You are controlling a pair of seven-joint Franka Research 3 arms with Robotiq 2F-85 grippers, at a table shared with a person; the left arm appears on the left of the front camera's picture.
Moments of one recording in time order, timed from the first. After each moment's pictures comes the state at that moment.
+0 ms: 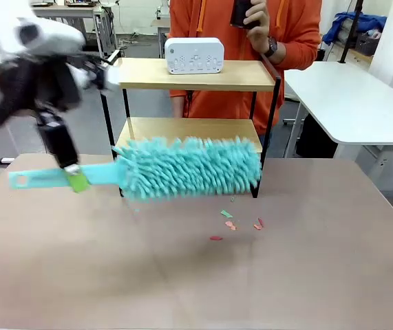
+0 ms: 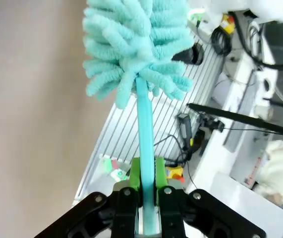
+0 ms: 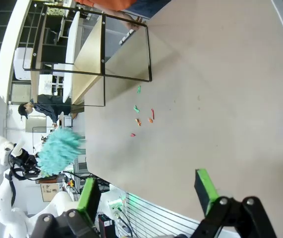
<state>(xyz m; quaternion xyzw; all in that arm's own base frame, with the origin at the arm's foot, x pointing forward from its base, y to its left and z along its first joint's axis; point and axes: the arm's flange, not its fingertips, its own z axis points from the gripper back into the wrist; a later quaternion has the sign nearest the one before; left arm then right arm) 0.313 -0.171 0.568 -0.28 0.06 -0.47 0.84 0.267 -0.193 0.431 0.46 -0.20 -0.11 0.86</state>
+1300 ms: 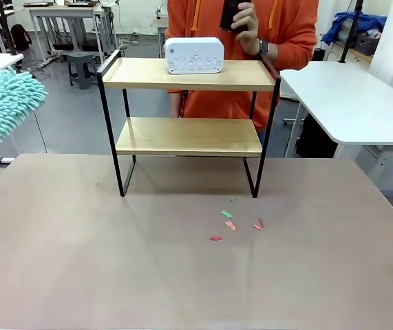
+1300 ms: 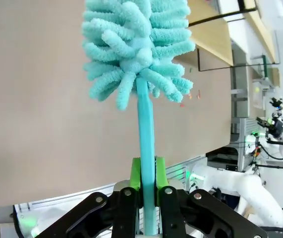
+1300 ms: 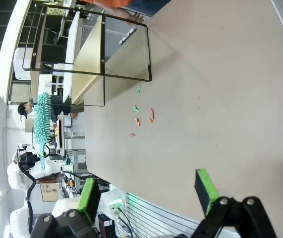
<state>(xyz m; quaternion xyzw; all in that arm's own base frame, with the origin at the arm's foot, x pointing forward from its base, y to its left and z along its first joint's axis) 0.253 0.098 0.544 -0.36 -0.18 0.06 0.91 0.267 -0.193 0.431 0.46 -0.20 -0.11 0.86</state>
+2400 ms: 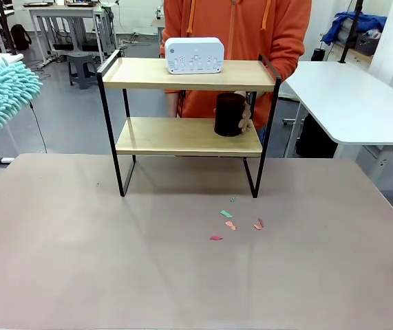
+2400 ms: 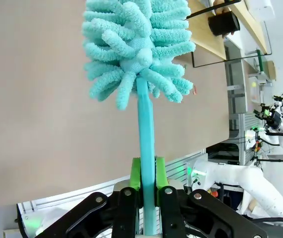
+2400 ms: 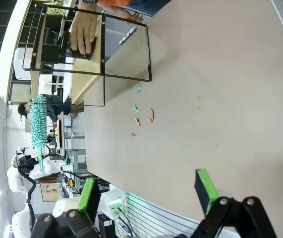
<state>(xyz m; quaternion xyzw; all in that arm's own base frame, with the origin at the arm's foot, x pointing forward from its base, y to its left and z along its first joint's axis) 0.235 0.107 0.551 -0.36 -0.20 0.04 0.91 0.267 -0.193 0.430 0.46 -0.20 -0.11 0.86</state>
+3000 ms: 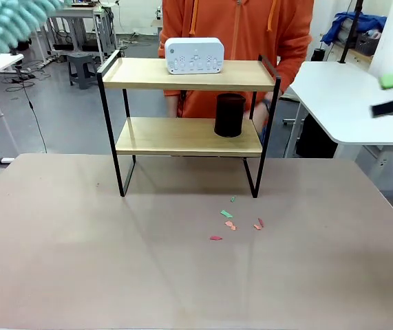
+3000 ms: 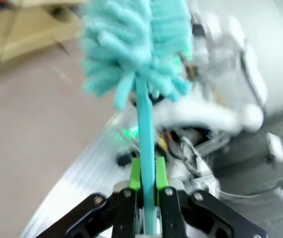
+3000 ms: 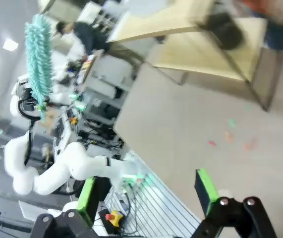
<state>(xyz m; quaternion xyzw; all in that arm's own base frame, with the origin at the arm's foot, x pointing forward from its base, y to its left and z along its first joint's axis) 0.209 0.034 0.655 -0.53 -0.18 -0.27 0.78 0.304 -0.004 0.585 0.51 -0.24 0.17 0.81</state>
